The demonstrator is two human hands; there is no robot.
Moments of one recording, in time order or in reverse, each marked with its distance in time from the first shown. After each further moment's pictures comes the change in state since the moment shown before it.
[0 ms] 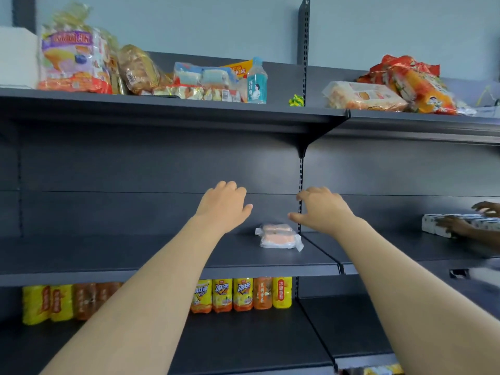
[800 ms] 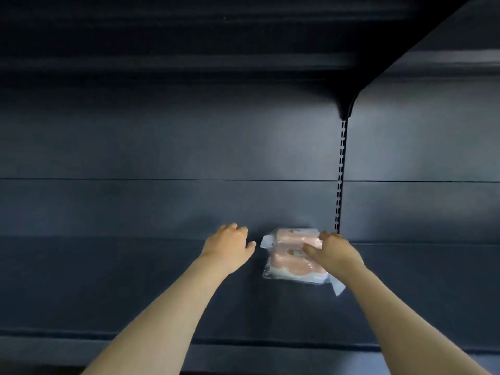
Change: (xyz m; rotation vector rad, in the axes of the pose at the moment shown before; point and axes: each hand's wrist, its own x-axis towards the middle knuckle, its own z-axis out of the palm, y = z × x) left_hand 0.177 0.001 0.294 -0.142 -0.333 -0.225; right_hand 0.217 0.086 0.306 0.463 -0.298 0.245
